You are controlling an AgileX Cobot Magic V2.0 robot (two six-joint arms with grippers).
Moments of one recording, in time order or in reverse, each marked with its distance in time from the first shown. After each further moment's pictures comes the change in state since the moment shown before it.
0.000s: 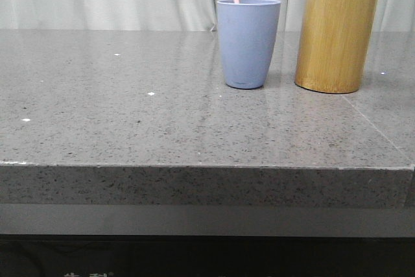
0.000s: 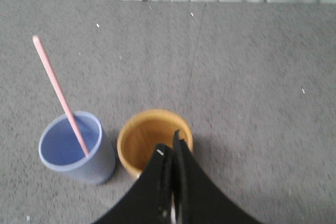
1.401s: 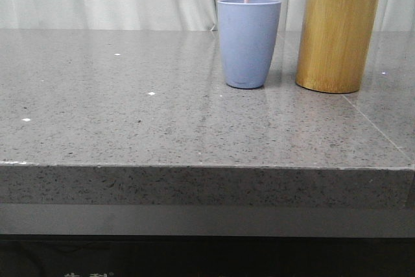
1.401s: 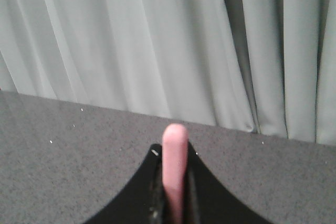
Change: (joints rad) left arm 0.000 0.000 0.000 0.001 0.000 0.000; right arm 0.322 0.480 -0.067 0.011 -0.880 -0.019
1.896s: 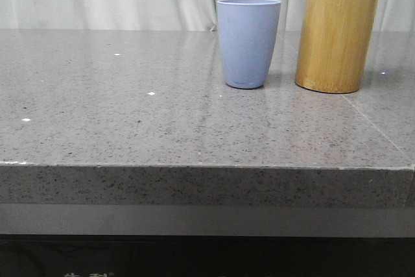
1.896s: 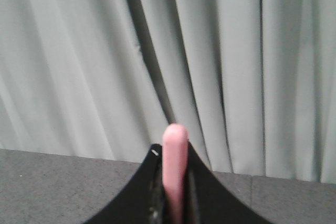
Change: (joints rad) left arm 0.000 0.000 0.000 0.000 0.000 0.000; right arm -0.170 -0.203 0.000 0.000 0.100 0.002
